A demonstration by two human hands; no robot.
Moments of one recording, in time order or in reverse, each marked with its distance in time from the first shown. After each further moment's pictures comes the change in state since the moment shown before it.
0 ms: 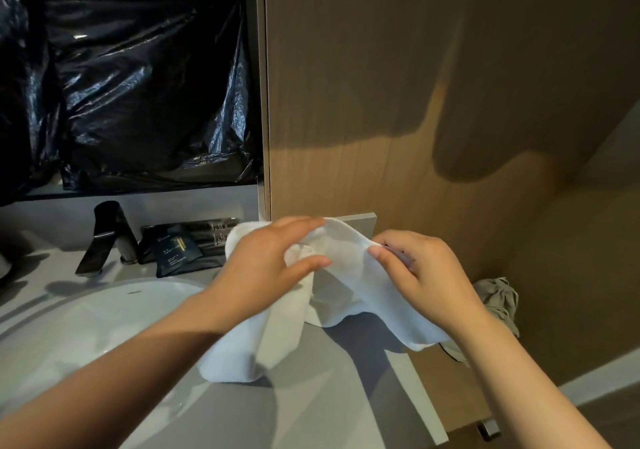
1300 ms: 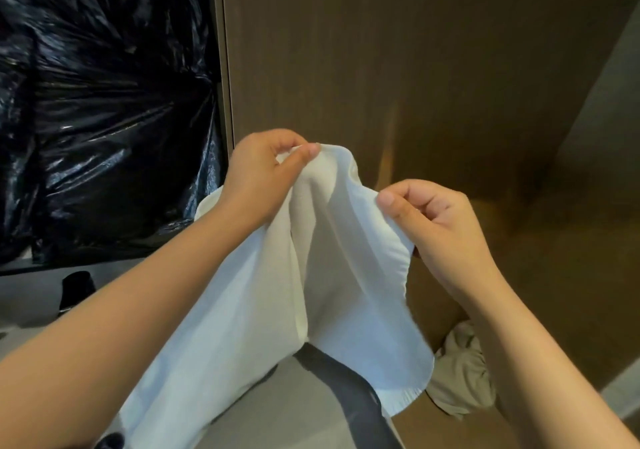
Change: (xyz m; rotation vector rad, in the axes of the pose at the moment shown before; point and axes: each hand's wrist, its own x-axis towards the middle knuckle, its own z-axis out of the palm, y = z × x) left_hand 0.128 0.081 -0.082 -0.246 0.478 0.121; right_hand 0.043 -0.055 -0.105 0.521 0.333 -0.016
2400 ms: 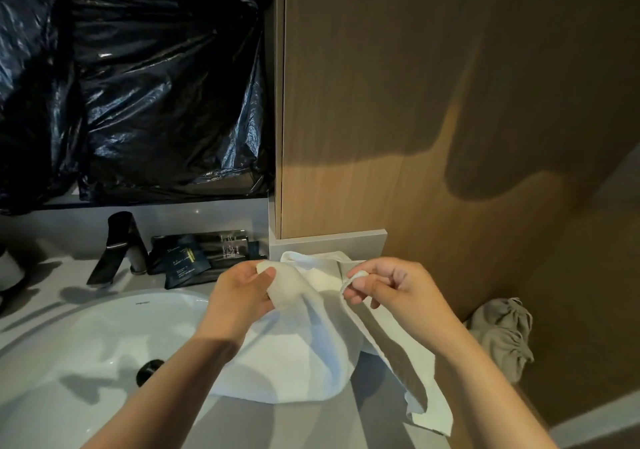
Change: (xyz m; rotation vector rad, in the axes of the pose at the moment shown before) left_hand -0.185 -0.095 -0.011 -0.526 -0.017 -1.124; right_hand -0.065 0.092 0.079 0.124 -0.381 0.448
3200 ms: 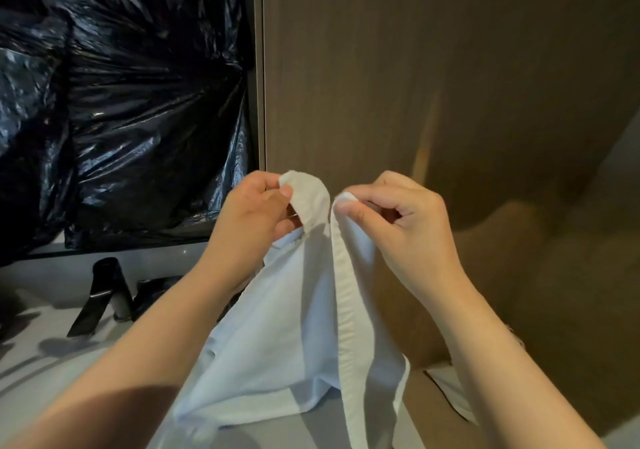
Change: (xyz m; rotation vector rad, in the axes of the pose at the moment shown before) left_hand -0.010 0.138 0.046 0.017 -0.164 0.526; right_hand 0.032 -0.106 -0.027 -0.331 0.420 -0.657
